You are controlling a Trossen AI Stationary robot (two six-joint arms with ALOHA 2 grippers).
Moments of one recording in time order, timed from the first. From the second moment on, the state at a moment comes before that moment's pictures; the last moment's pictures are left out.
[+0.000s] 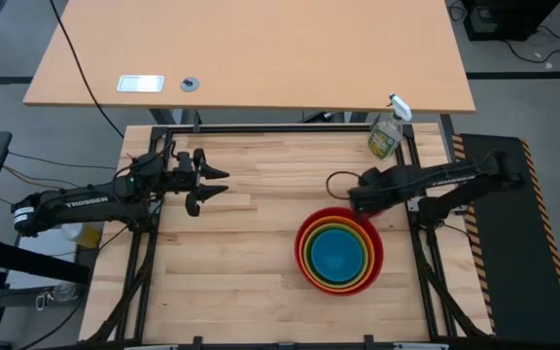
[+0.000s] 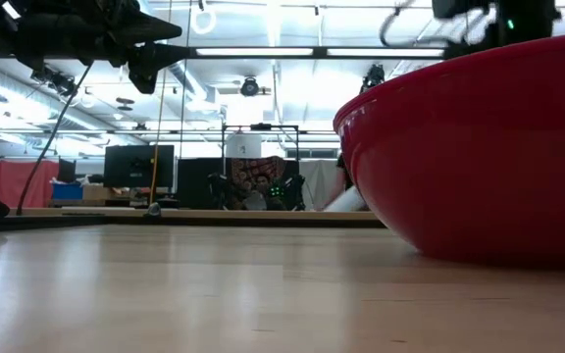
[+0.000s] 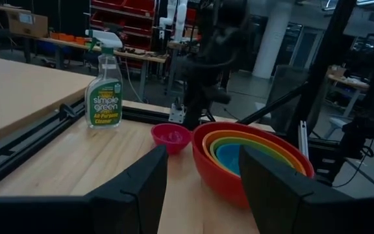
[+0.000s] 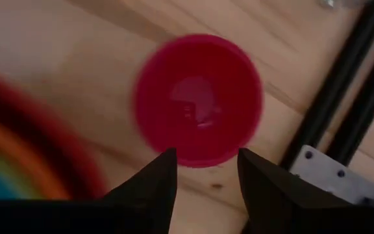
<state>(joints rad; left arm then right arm) 0.33 0.63 0.36 0.30 0.31 -0.17 0.09 1.28 1.04 -1.40 0.25 1.17</state>
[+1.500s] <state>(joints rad) 0.33 0.63 0.36 0.17 0.15 -0.22 -0.56 1.20 0.60 -0.94 0.27 0.71</state>
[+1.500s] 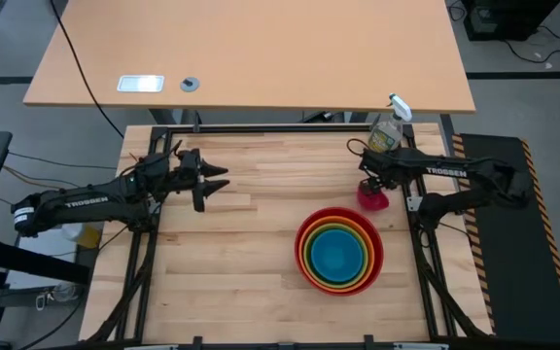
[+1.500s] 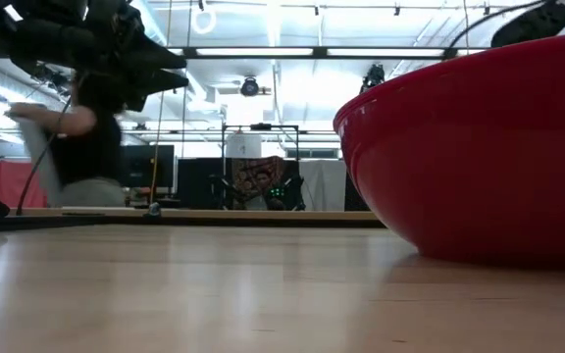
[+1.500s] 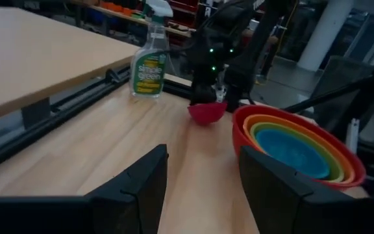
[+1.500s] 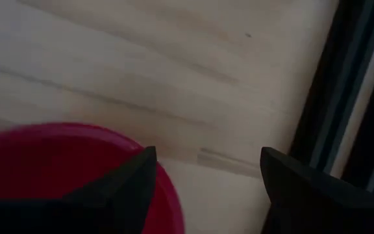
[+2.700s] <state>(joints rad) 0.33 0.63 0.36 0.19 0.12 -0.19 -0.44 0.99 0.62 -1.08 0.13 0.82</state>
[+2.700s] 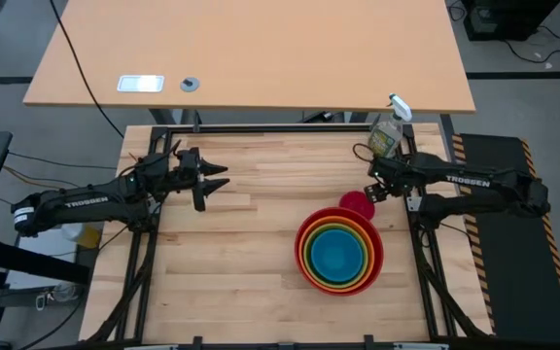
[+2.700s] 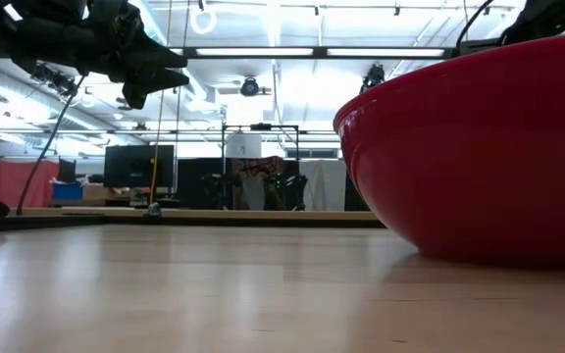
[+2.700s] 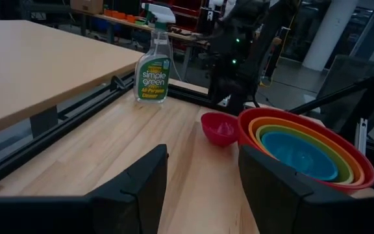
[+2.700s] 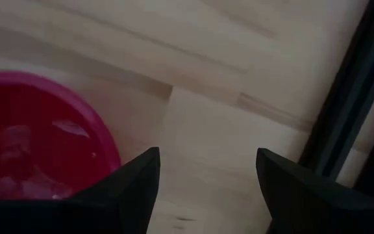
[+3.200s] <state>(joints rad) 0.33 0.63 0.36 0.19 0.12 -0.15 -0.30 0.95 0.56 -1.03 0.29 0.92</state>
